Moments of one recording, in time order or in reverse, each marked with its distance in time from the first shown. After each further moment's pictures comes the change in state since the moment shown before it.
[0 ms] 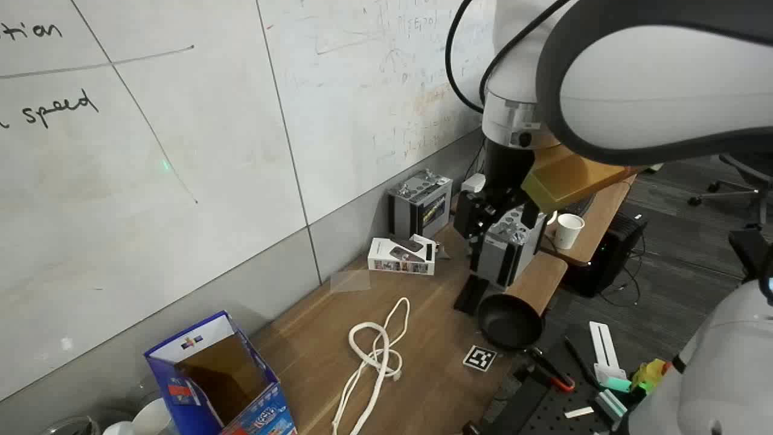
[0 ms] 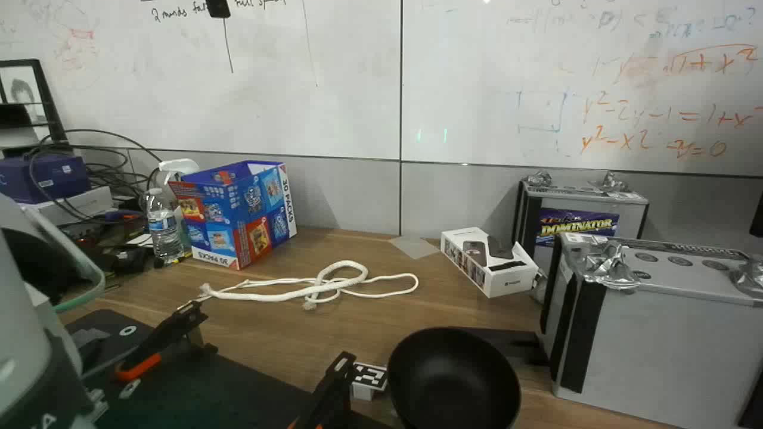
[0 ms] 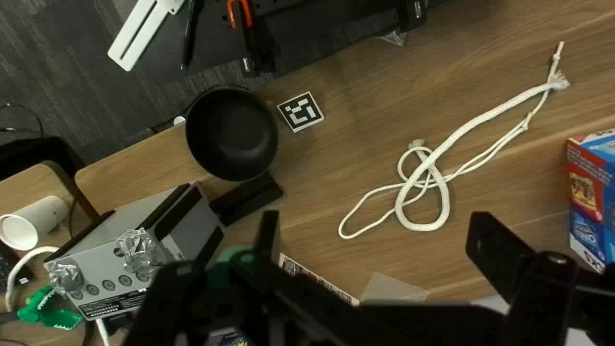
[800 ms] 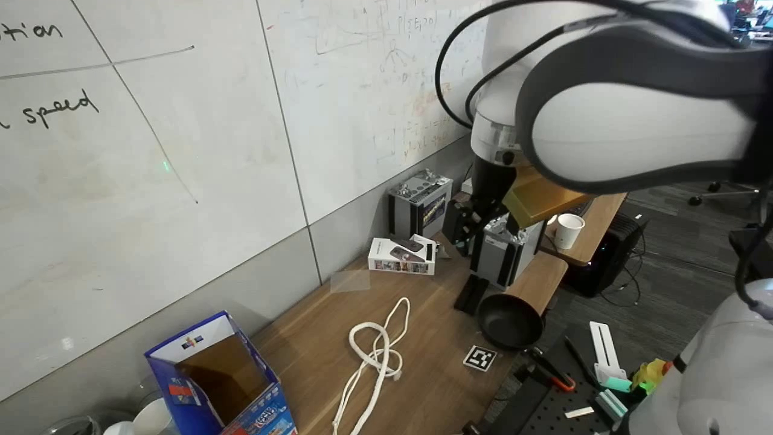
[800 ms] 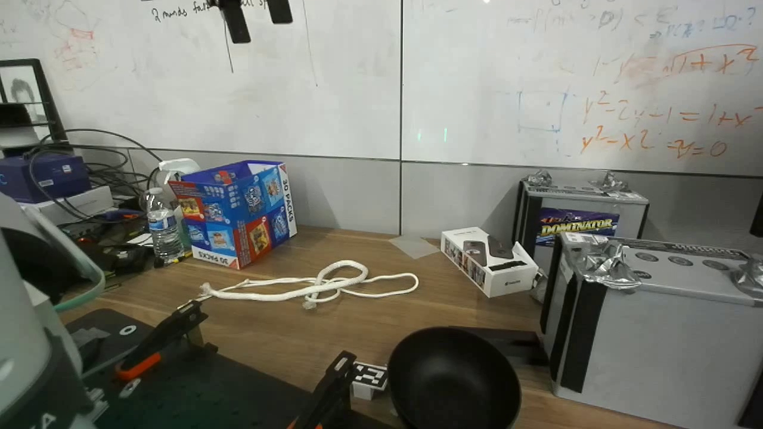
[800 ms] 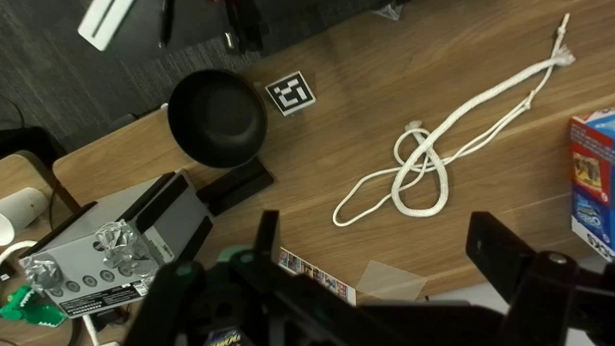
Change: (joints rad) arm -0.011 0.048 -0.004 -0.066 0.000 0.156 0.006
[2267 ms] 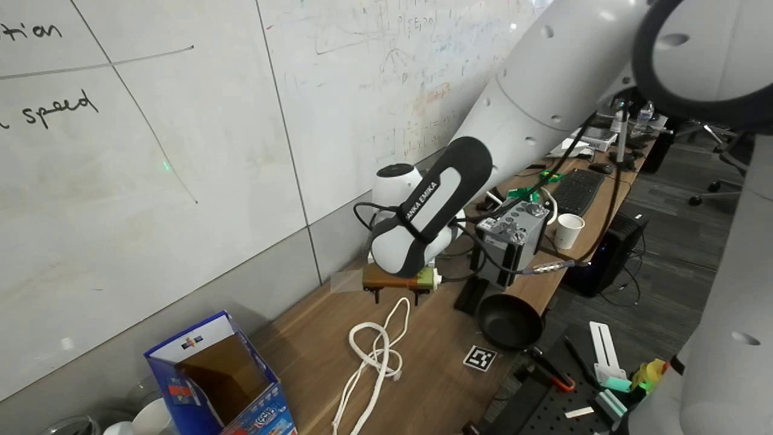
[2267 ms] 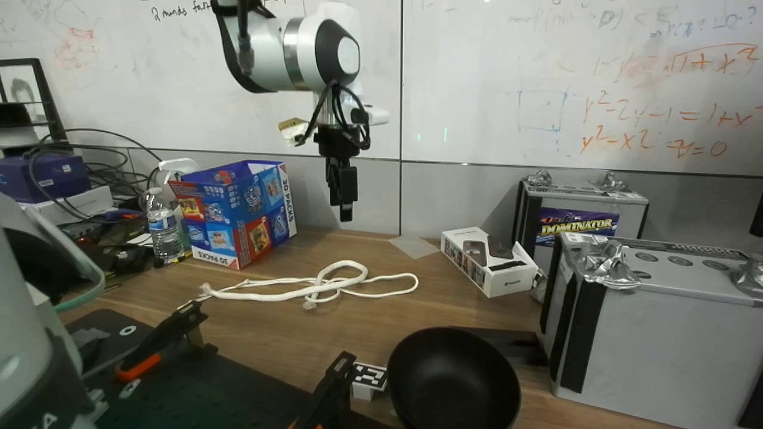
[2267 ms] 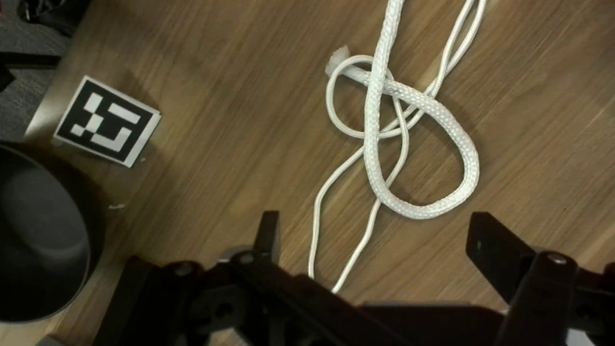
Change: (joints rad) arm 0.040 1.136 -0.104 0.285 -0.033 0.734 0.530
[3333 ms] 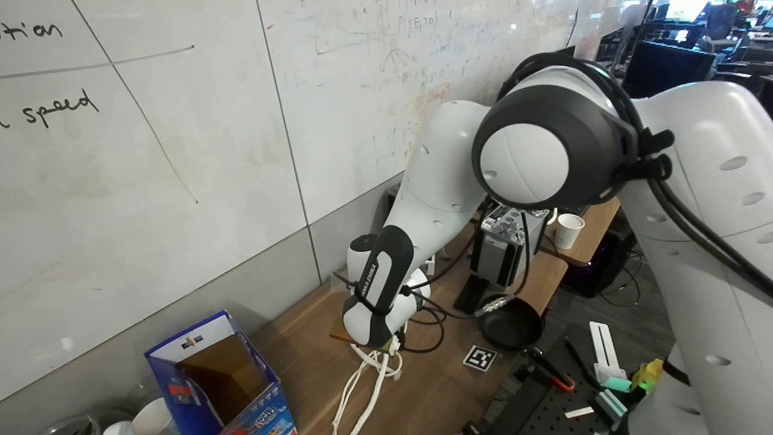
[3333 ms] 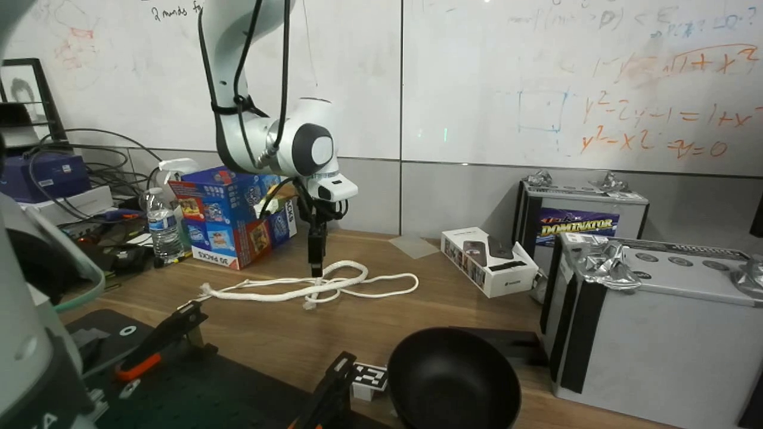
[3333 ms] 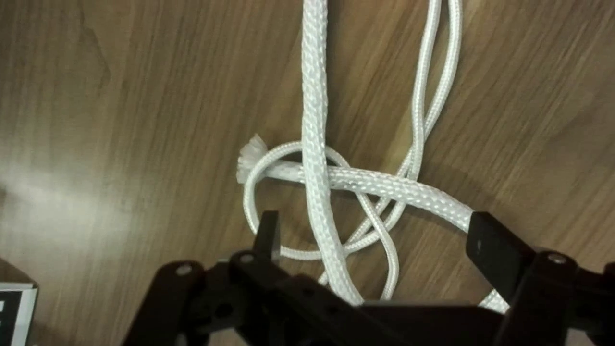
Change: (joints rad) arm 0.255 0.399 -0.117 0.168 0.139 0.224 0.253
